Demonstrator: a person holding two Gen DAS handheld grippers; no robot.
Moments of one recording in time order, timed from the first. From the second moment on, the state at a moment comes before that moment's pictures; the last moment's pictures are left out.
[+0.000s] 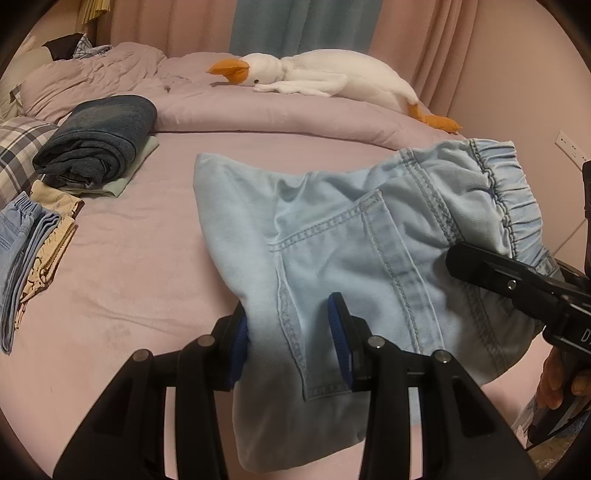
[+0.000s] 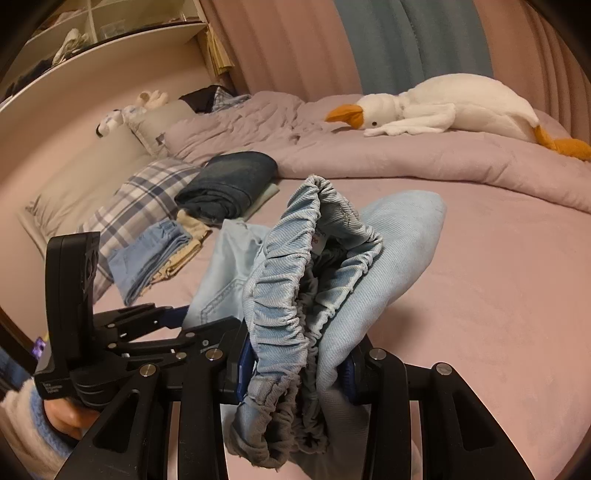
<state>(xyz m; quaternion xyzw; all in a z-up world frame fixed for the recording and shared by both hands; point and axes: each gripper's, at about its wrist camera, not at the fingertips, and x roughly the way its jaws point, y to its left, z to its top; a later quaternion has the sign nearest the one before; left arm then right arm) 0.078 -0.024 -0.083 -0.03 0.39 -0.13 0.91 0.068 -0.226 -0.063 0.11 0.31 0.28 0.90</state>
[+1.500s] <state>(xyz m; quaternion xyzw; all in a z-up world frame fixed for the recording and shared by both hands) 0.176 -0.019 -0.110 -0.01 0.41 -0.12 0.90 0.123 -0.205 -0.077 0.13 0.33 0.25 0.90</state>
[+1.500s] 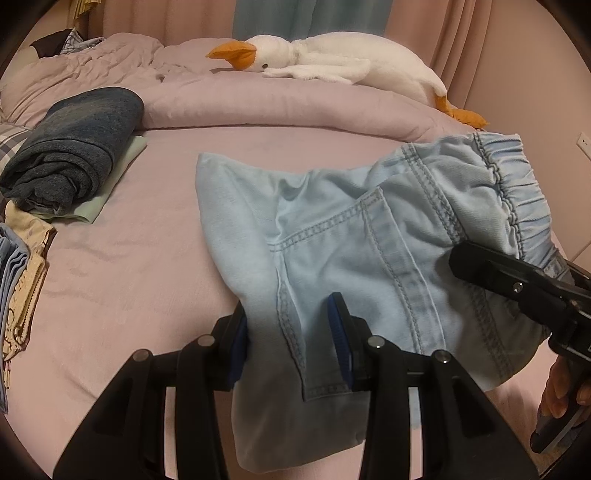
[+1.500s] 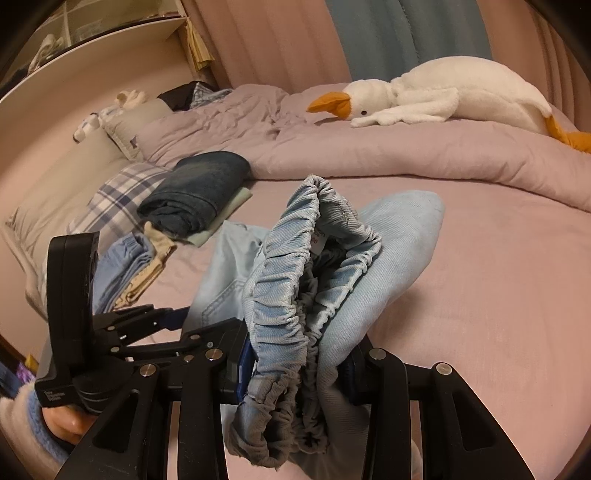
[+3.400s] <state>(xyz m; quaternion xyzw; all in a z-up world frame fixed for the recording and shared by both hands) 0.214 -0.014 -0.135 0.00 0.46 -0.09 0.88 0.170 -0.237 -0.129 0.24 0.43 0.23 0.84</state>
